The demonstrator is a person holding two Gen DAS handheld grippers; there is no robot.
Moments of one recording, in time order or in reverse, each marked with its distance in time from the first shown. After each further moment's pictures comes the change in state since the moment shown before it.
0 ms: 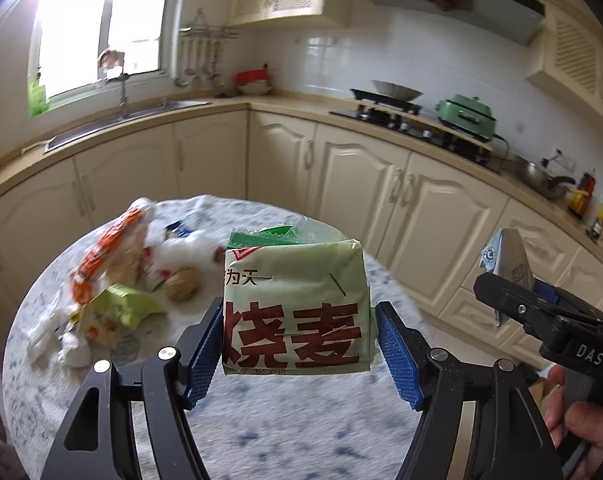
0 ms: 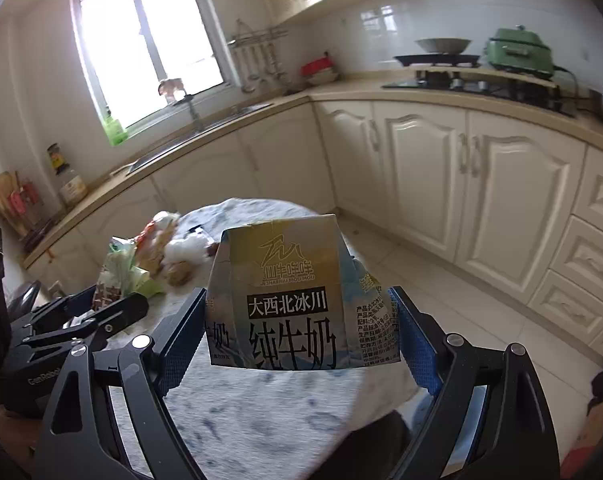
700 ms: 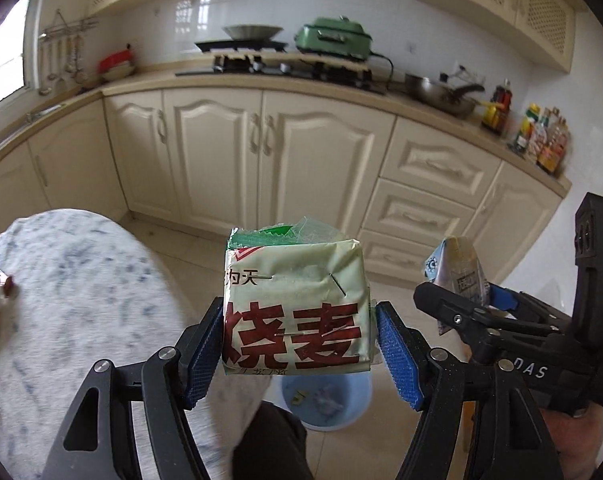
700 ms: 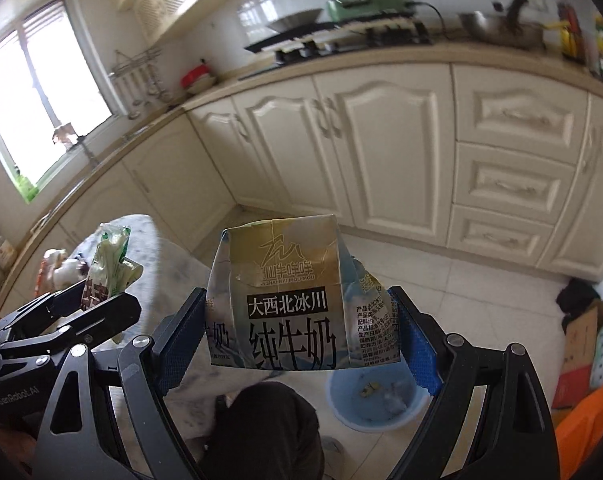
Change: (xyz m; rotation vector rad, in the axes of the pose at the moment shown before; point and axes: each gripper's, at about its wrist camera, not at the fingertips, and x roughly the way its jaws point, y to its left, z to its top) left arm 0.152 -0.180 0.006 0.233 0.196 -0.292; right arm -0.027 -0.188 -0.052 0.297 0.053 -0.241
